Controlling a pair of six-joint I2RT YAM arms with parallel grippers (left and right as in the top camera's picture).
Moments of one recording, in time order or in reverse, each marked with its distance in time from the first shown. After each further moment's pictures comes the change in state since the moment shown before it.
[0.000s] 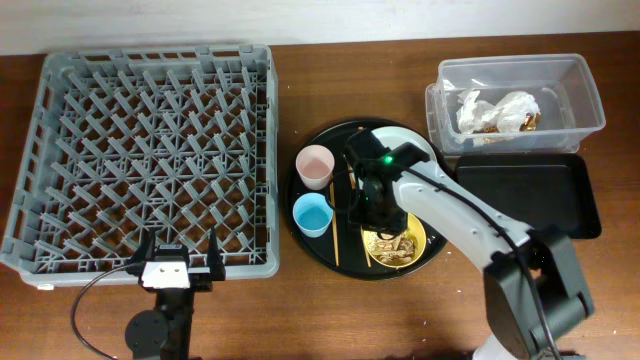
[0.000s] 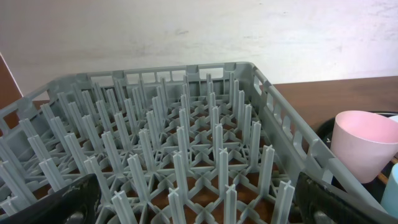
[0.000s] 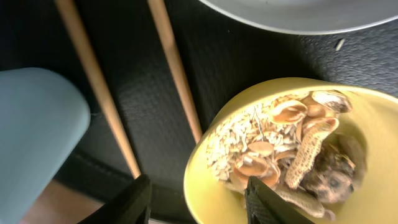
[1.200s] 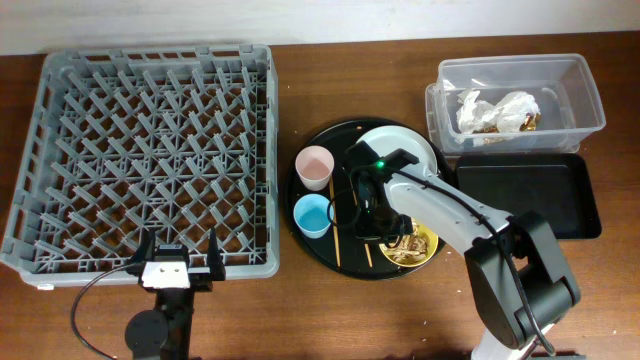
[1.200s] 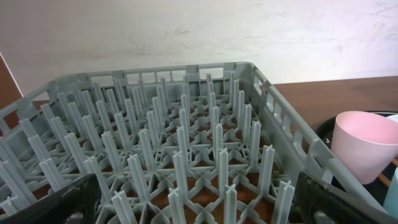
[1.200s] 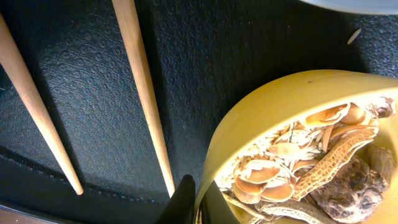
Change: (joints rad) left arm 0.000 0.000 0.000 0.000 0.000 0.000; right arm 0.003 0.059 -0.044 -0.023 0.051 -0.191
